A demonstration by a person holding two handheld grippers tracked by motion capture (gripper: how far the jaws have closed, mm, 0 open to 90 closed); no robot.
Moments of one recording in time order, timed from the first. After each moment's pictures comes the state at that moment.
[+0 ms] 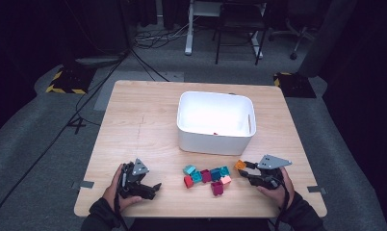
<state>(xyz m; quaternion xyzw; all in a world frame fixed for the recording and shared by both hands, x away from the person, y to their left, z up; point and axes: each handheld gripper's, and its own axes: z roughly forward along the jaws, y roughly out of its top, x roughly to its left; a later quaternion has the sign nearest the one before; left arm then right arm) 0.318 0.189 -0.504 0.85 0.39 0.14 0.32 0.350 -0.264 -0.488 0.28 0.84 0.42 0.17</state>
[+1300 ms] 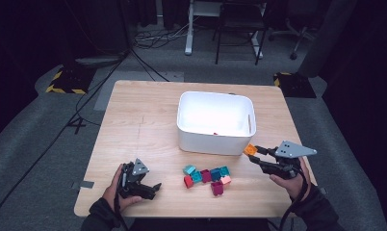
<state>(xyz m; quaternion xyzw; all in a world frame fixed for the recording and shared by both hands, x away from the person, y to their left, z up) 0.318 0.189 -0.504 0.85 0.39 0.13 0.32 0.347 -0.277 -0.405 0.26 0.81 0.47 0.21</state>
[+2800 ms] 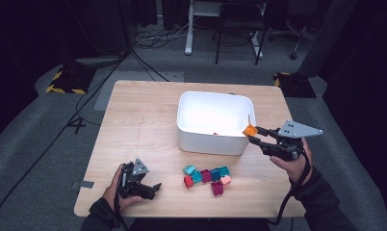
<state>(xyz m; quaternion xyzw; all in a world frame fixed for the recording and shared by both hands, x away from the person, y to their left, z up) 0.318 0.189 -0.504 0.85 0.39 0.13 0.32 0.371 -0.265 -0.352 0.26 0.80 0.50 0.23</state>
